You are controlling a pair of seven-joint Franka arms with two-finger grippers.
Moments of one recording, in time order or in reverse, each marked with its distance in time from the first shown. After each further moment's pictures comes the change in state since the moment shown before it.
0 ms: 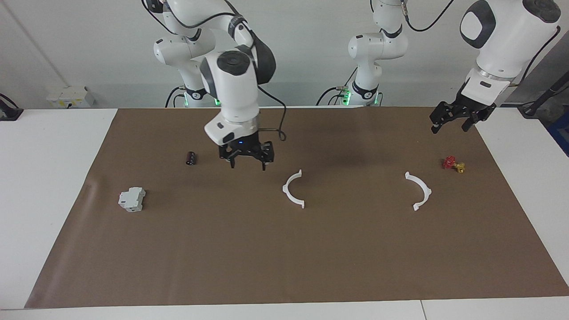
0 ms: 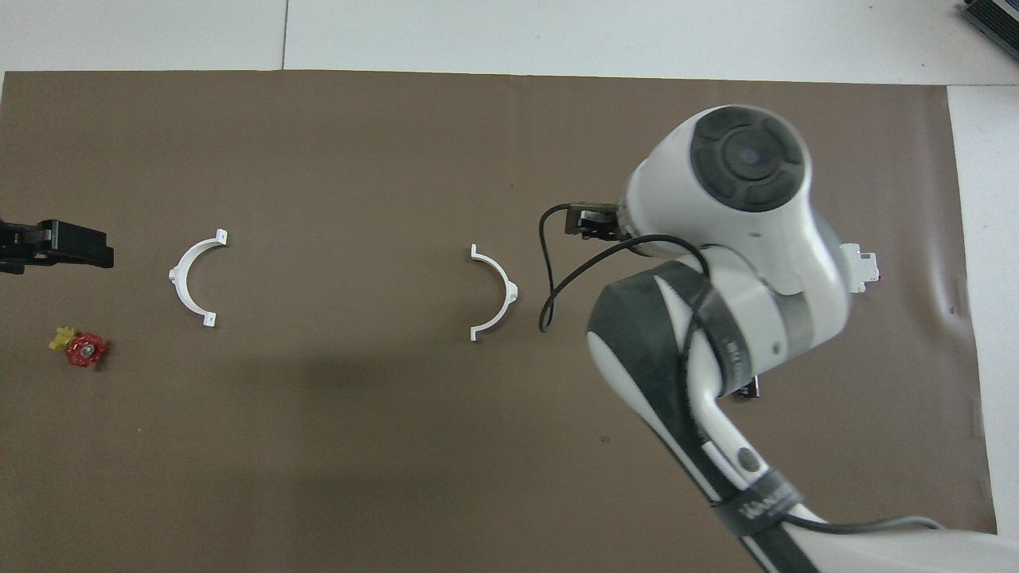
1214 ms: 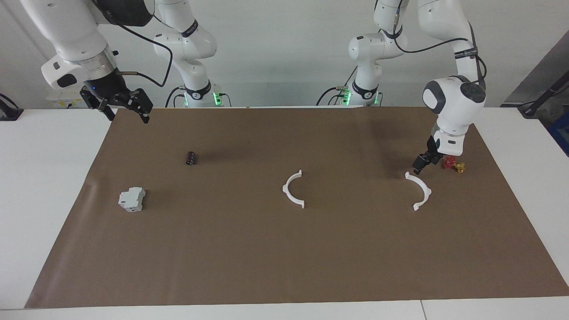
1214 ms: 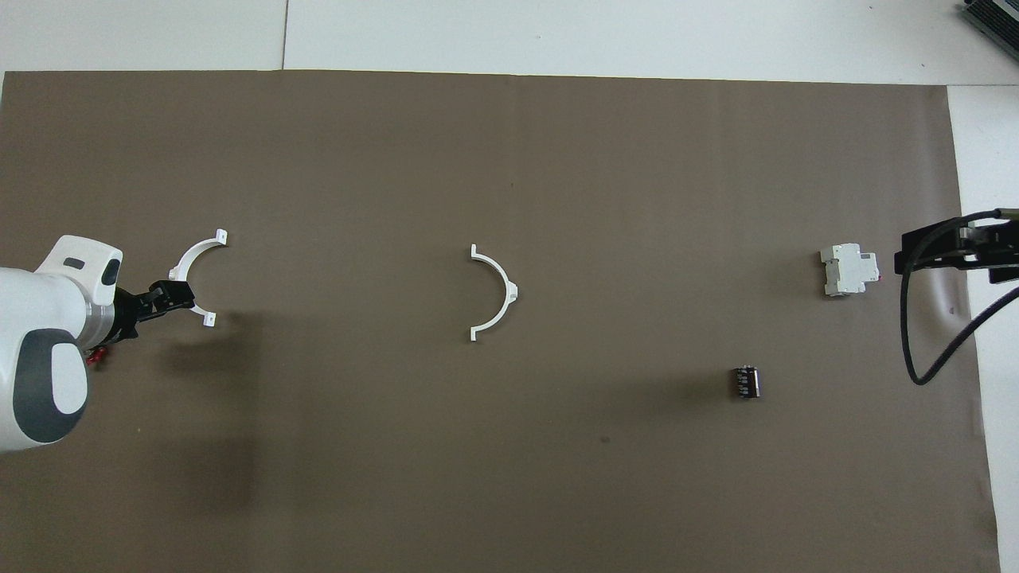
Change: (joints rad) left arm 0.066 0.105 0.001 -0.560 0.000 0.726 -0.381; right arm -0.390 -0.229 0.011 0.027 0.001 -0.385 -0.410
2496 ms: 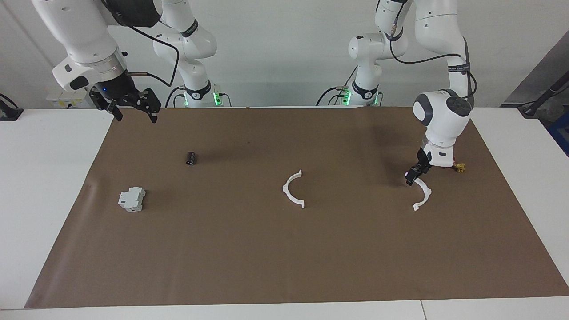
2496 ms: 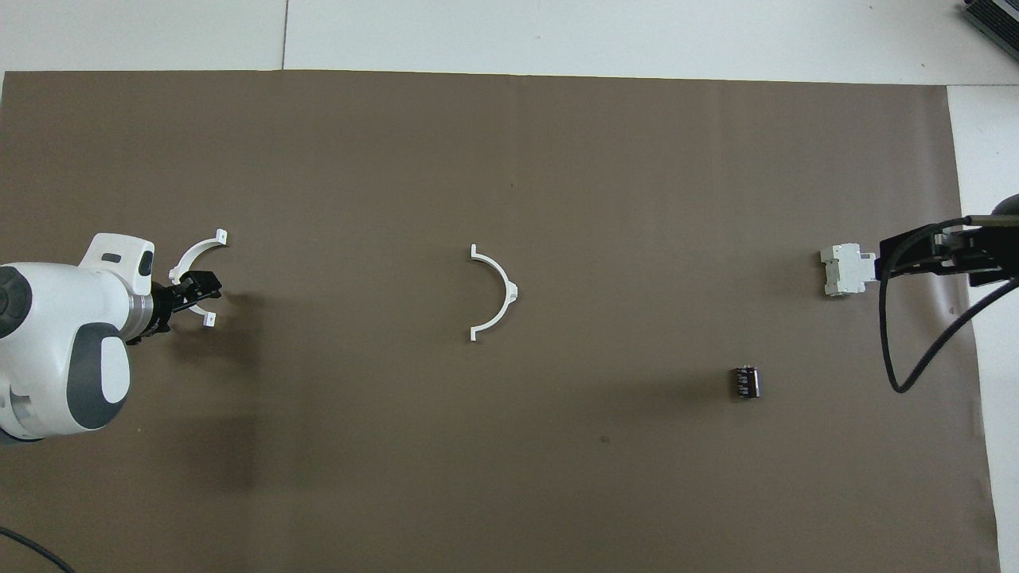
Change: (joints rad) left arm -0.035 0.073 -0.003 0.007 0.003 0.075 -0.109; right arm 0.057 0.000 -0.024 -0.002 0.000 -0.013 0.000
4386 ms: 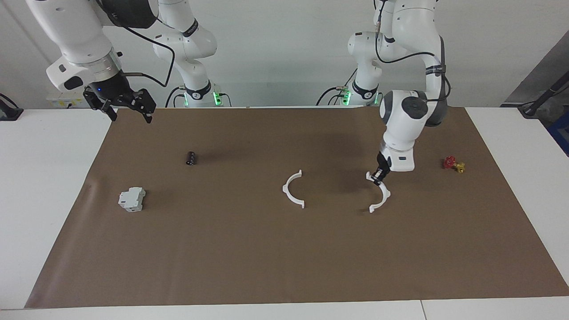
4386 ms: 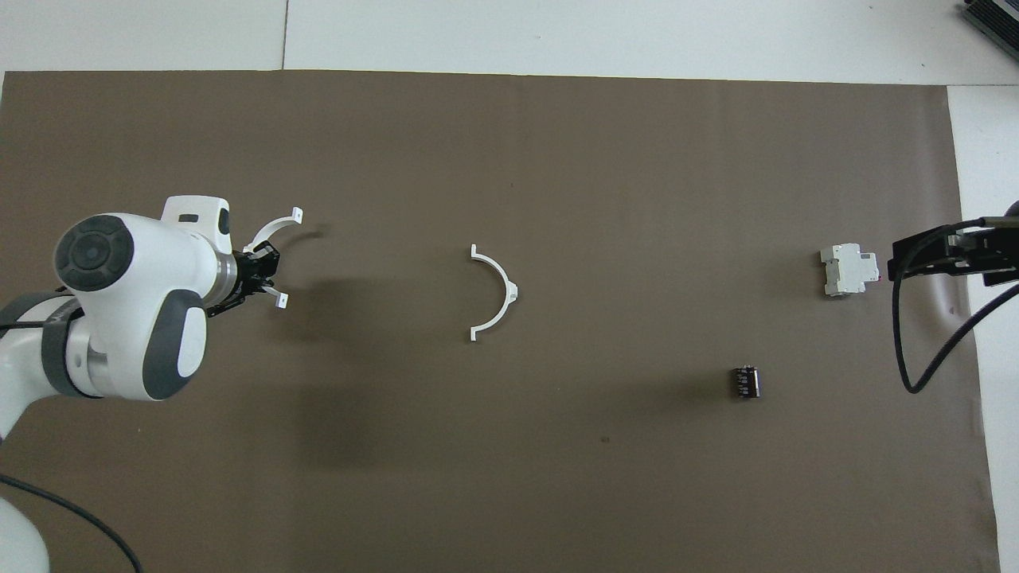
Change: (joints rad) left arm -0.365 0.027 -0.018 0.174 0.011 -0.196 -0.543; right arm 0.034 0.000 -0.051 0.000 -0.018 0.000 -0.026
